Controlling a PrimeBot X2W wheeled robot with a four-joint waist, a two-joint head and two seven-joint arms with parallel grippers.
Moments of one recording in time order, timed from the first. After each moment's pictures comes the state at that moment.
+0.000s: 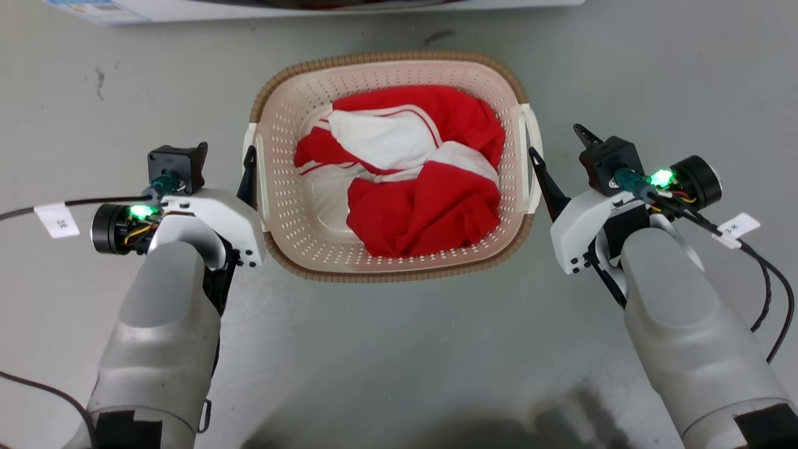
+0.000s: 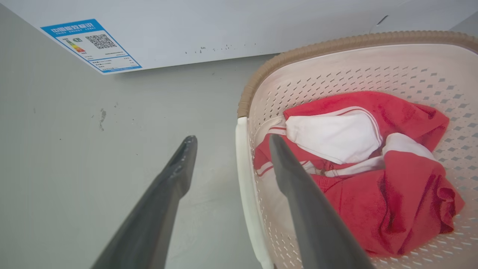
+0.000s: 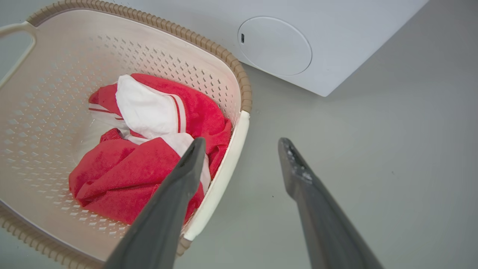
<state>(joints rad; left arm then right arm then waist) -0.82 0.15 0.00 1.03 -0.04 -0.11 -0.26 -0.80 -0.05 0.15 0.94 -0.19 0.13 -0.26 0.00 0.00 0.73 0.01</state>
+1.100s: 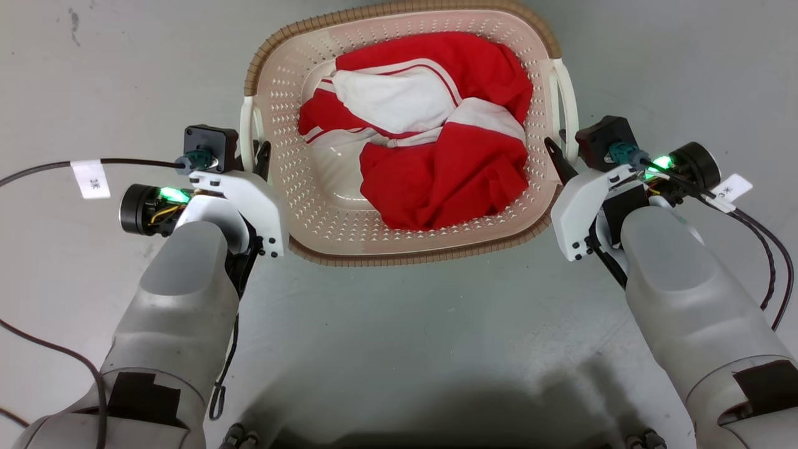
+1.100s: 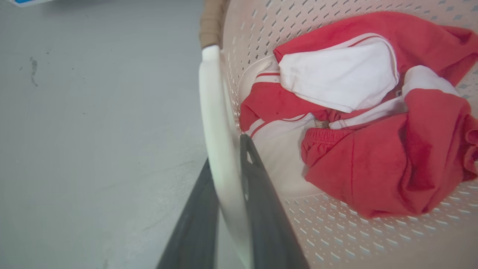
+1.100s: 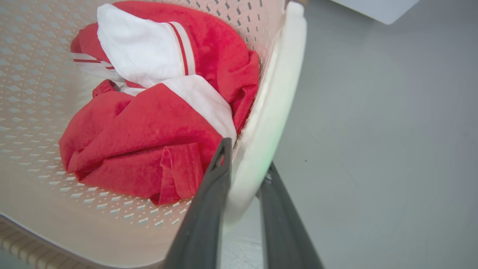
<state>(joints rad) -0.99 0.13 -0.18 1.27 -0.14 -0.13 -0.25 -0.98 -0.04 0.19 1.24 -0.17 0.13 -0.26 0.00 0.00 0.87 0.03</state>
